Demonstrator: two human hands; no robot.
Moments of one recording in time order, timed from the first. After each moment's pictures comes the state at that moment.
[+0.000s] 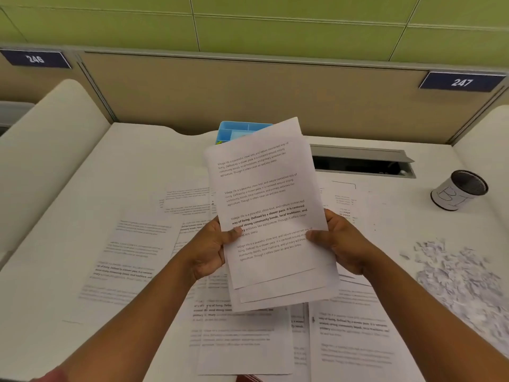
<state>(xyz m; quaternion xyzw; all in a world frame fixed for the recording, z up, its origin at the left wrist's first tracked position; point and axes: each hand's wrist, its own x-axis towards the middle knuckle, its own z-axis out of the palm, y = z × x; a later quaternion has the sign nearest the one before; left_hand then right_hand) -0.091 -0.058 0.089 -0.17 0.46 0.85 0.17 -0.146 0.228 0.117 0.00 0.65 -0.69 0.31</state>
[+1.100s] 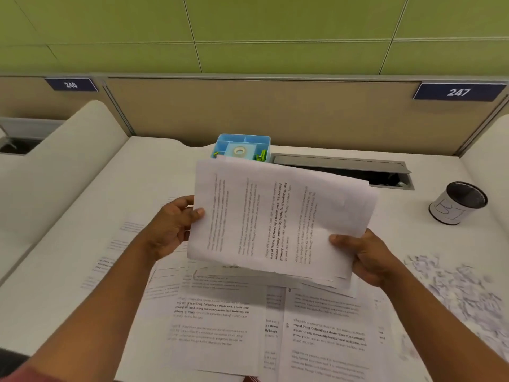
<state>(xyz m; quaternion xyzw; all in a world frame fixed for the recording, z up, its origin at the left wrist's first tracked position) -0.096 -0.067 0.140 -0.19 0.63 0.75 0.05 -0.155 0.330 0.114 0.07 0.56 -0.78 0.27</state>
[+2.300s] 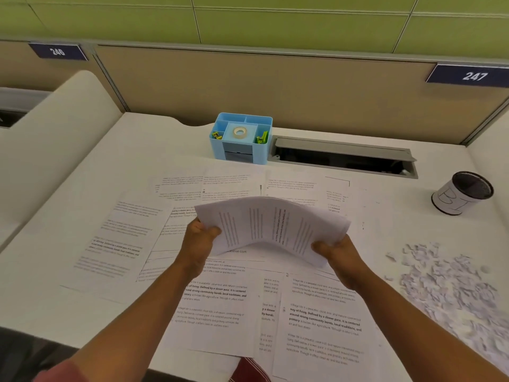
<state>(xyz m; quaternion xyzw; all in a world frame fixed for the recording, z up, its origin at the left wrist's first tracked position) -0.070 0.000 0.067 -0.26 0.67 0.69 -0.06 -0.135 0.305 0.057 0.02 0.69 -0.68 0.23</state>
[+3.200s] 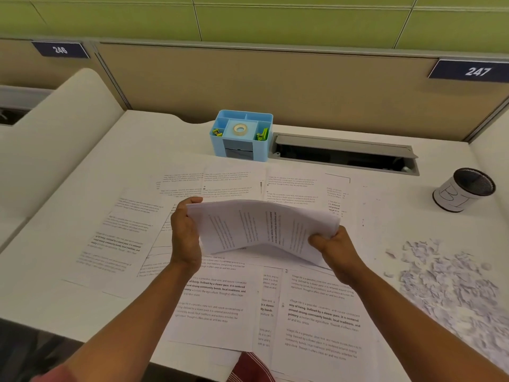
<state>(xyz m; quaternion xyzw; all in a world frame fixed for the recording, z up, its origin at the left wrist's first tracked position) -0.061 0.009 0.086 -0.21 0.62 0.73 -0.22 -0.133 0.293 0.067 -0.02 0.72 -0.66 0.22</state>
